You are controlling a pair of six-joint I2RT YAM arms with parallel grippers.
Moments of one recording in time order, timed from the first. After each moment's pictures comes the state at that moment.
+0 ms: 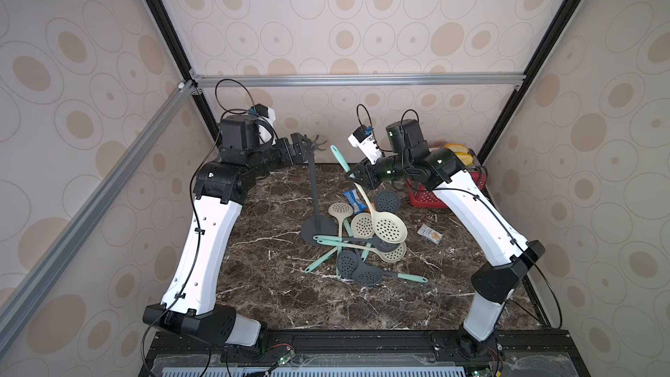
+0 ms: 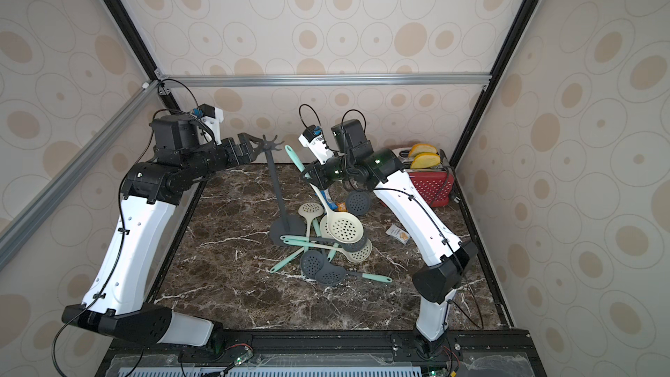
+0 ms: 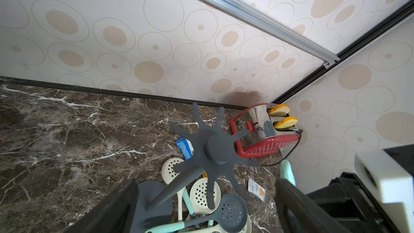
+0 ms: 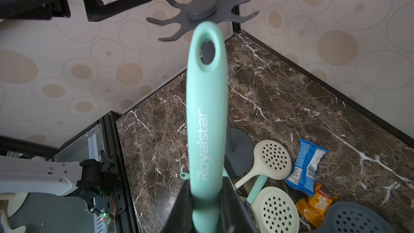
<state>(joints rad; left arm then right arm) -0.18 1.46 1.91 -0.87 0.25 -0.42 0.73 1.84 2.22 -0.97 -0.45 -0.02</state>
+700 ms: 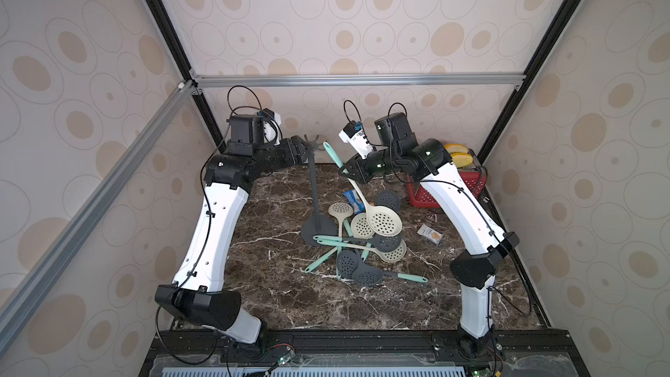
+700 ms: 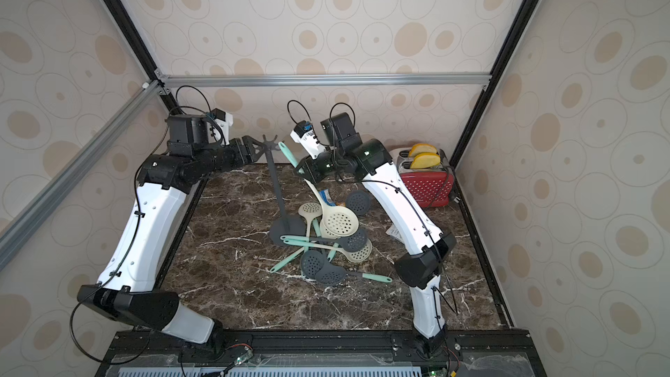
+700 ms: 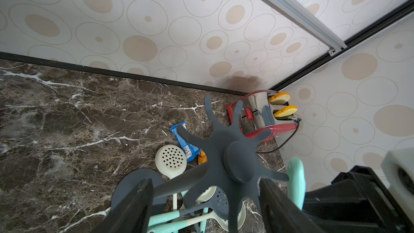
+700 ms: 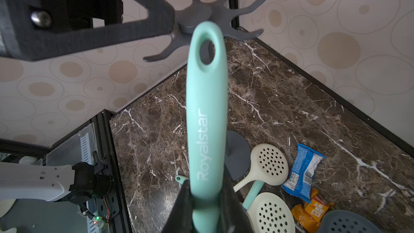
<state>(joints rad) -0.17 1.53 1.91 -0.89 0.34 -0.43 0.75 2.00 2.46 -1.10 -0.43 -0.03</state>
